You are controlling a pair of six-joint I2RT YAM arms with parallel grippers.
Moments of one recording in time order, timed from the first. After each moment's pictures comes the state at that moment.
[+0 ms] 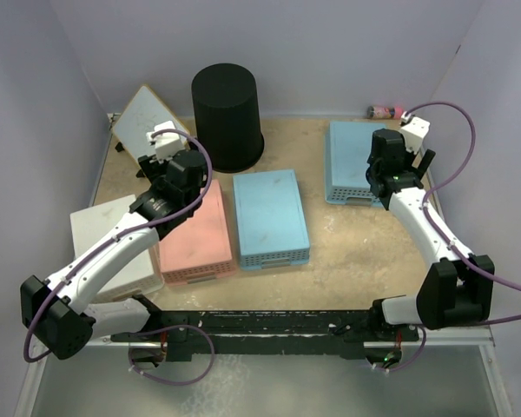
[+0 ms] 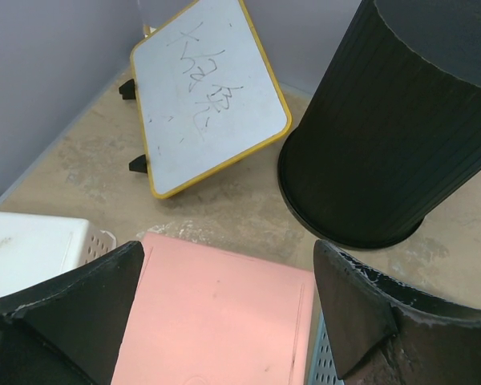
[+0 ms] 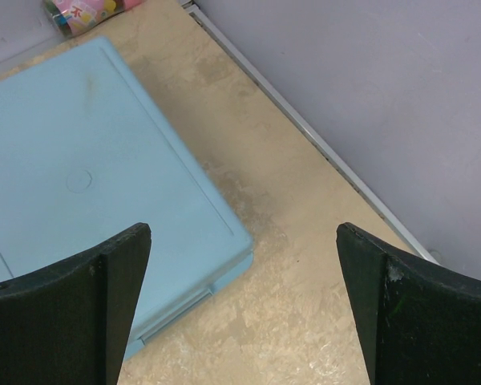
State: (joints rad) left arm -0.62 1.20 1.09 -0.29 -0.98 -0.46; right arm 0.14 1.36 1.08 -0.24 0.84 0.28
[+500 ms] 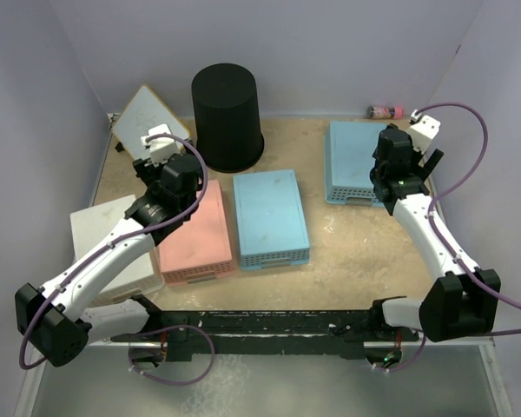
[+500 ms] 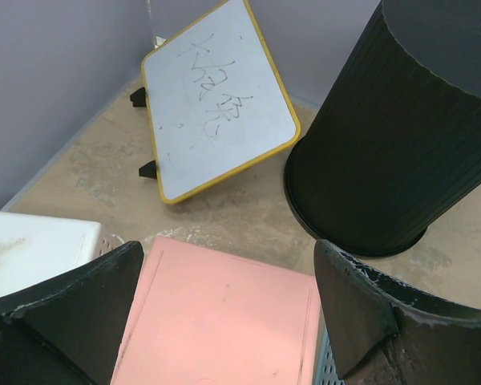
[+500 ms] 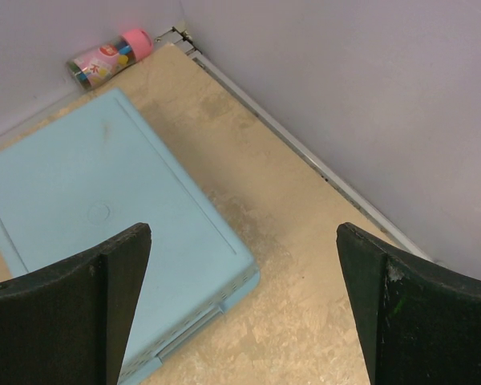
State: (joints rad) left arm -0.62 1.15 1.04 -0.26 -1.00 -0.43; right arm 0.14 1.29 1.07 -0.19 0.87 0.29
